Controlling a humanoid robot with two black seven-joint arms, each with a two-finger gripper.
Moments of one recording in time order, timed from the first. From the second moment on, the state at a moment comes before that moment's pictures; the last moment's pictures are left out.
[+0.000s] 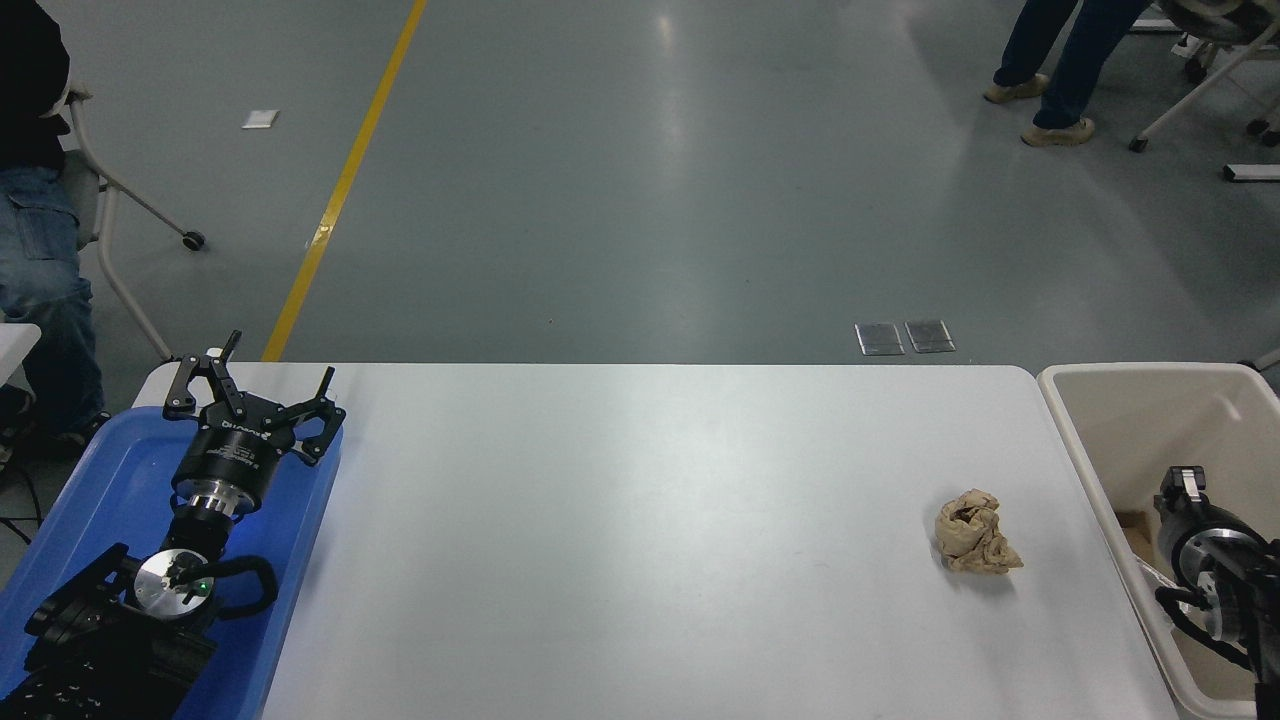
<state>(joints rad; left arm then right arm) -0.54 0.22 -1.14 -0.31 -0.11 -0.79 -0.17 0.61 -0.34 -0.18 0.09 0.24 -0.01 0.11</state>
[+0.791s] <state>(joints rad) -0.54 0.22 -1.14 -0.31 -0.11 -0.79 -0.17 0.63 -0.31 -0.21 0.10 0.24 0.00 0.11</state>
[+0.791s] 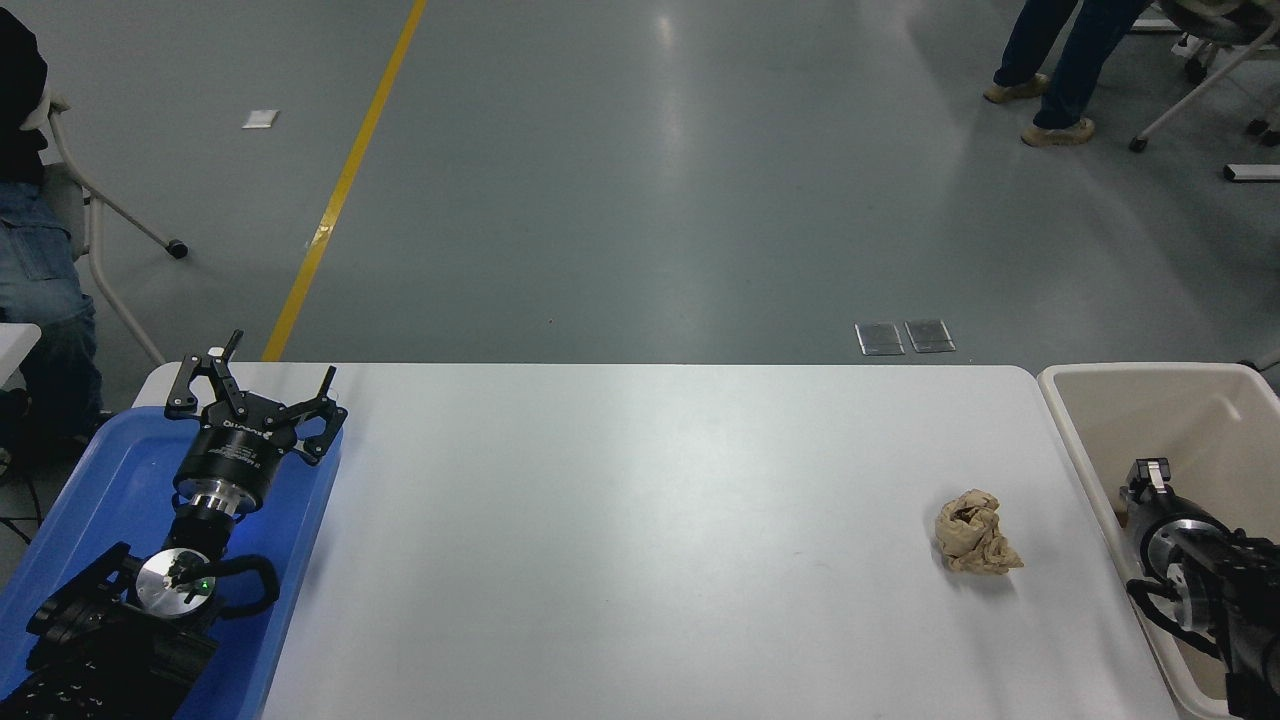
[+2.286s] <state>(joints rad) -0.54 0.22 -1.14 -0.31 -0.10 -0.79 -0.16 1.85 -0.69 -1.32 1.47 0.05 0.07 0.11</state>
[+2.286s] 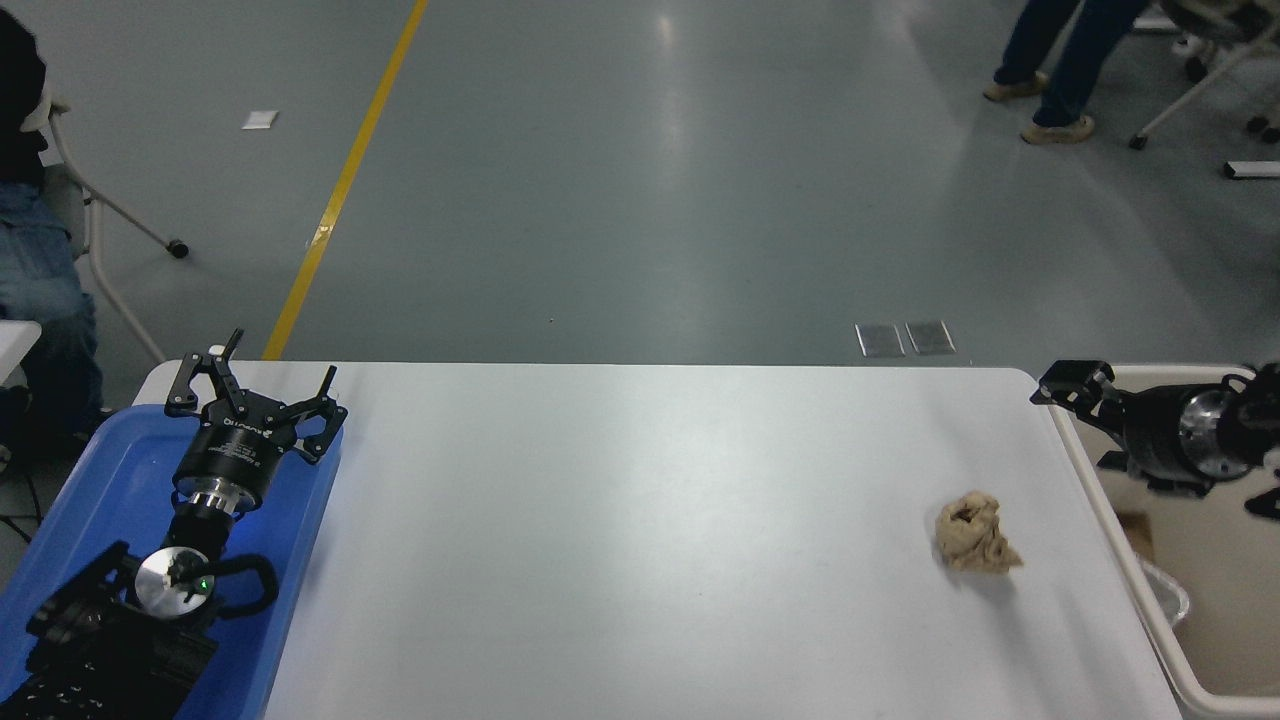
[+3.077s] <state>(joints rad) -0.54 0.22 -1.14 -0.31 -0.10 -0.79 -0.16 2.53 -0.40 -1.41 1.74 0.08 0.63 0.11</state>
